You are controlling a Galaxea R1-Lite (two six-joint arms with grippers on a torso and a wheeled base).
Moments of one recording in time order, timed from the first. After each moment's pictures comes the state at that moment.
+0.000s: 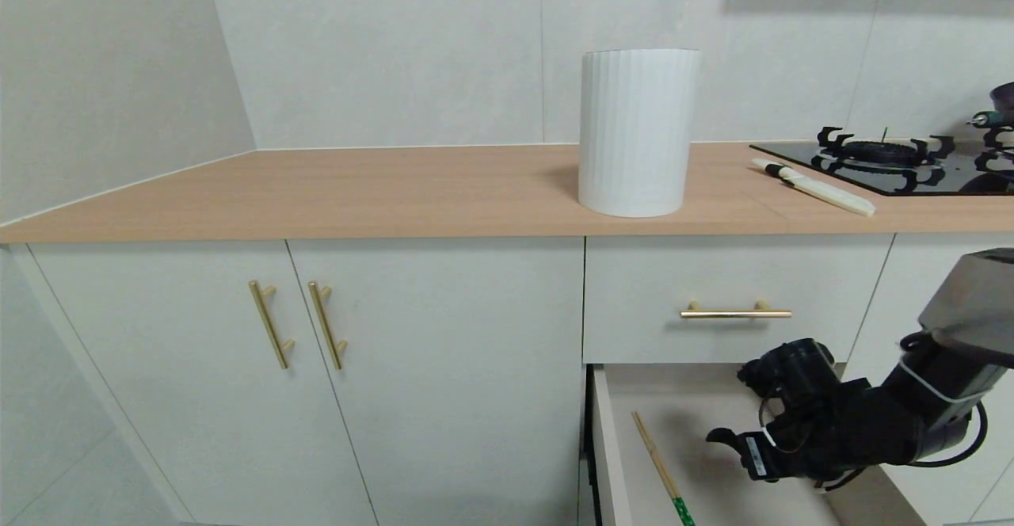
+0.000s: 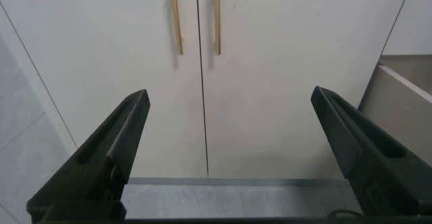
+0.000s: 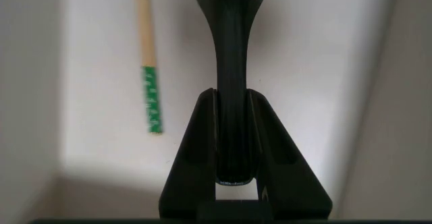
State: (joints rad) left arm 0.00 0.00 0.00 0.00 0.00 0.00; right arm 0.23 2.17 -0.69 -0.38 -0.04 0.14
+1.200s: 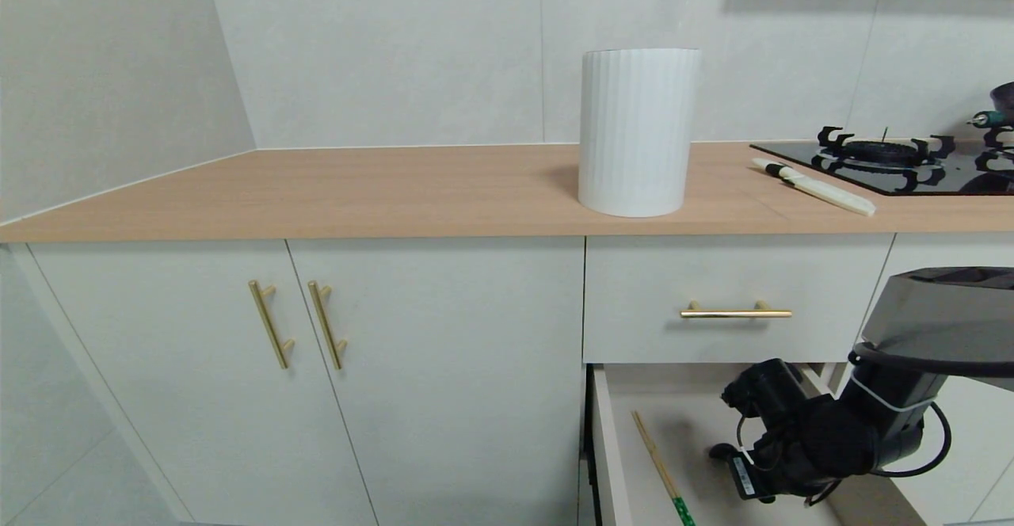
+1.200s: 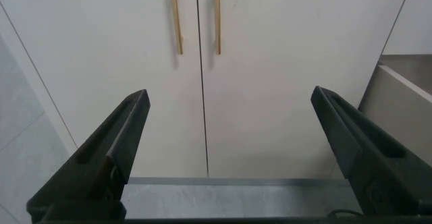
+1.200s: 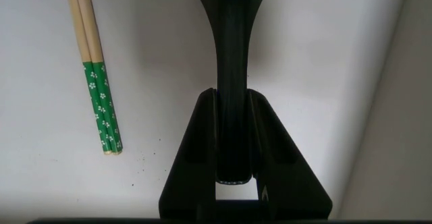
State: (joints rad) left arm 0.00 0.00 0.00 0.00 0.00 0.00; right arm 0.27 2.29 -0.73 -0.37 -0.13 0.15
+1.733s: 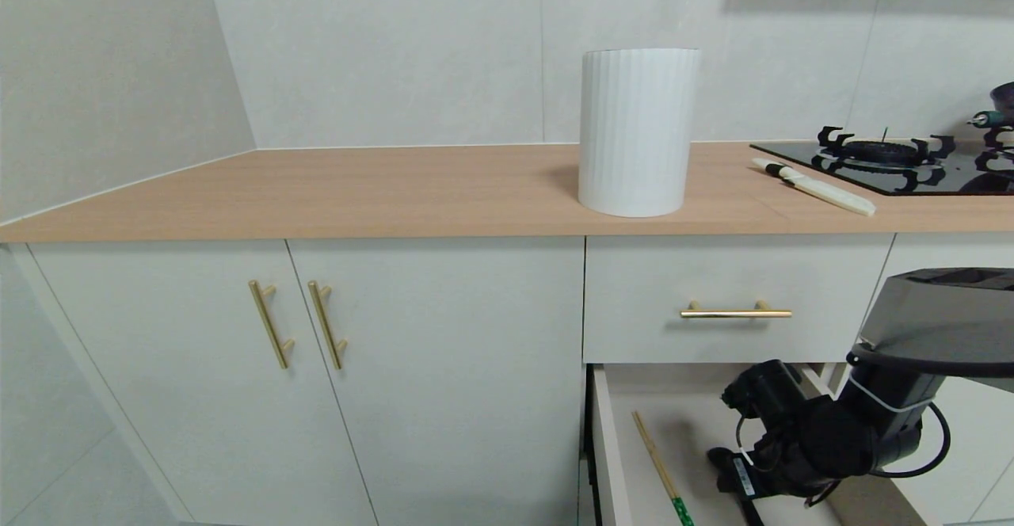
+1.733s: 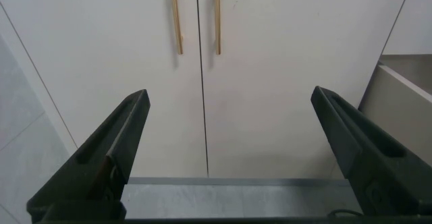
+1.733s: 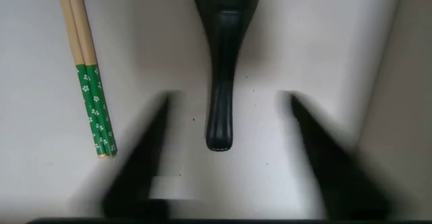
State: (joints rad) left arm 0.00 0.00 0.00 0.00 0.00 0.00; right arm 0.27 2.29 -0.73 -0.38 -0.15 0.15
